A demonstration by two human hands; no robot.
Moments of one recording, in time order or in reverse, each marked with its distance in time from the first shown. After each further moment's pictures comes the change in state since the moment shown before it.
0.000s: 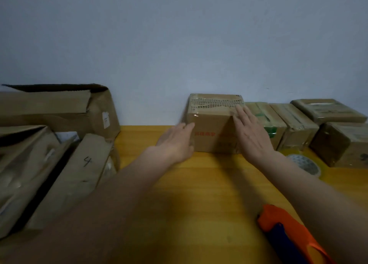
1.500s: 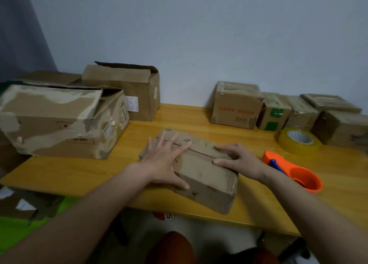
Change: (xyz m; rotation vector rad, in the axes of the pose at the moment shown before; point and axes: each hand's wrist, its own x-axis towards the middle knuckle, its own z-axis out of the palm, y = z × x) left_hand -0.264 -0.059 0.015 0.244 -0.121 -0.002; right_hand -0.193 -0.094 -0.082 0.911 -0.626 -0.017
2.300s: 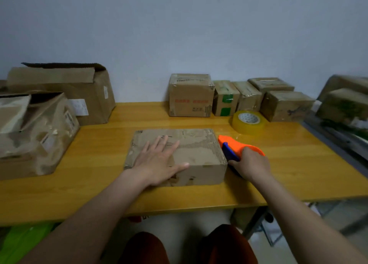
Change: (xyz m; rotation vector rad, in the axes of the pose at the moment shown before) left_hand 0.027 0.096 0.004 -0.088 -0.068 0.070; right_hand -0.059 0.095 -0.026 -0.513 0.464 0.600
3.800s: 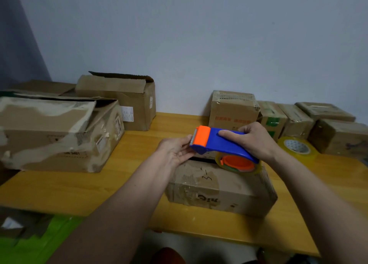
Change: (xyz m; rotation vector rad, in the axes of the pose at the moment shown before) left_hand 0.020 -0.049 -0.063 -2.019 0.216 -0.594; right_hand 0.007 -0.128 -0.092 0.704 -0.098 -0.583
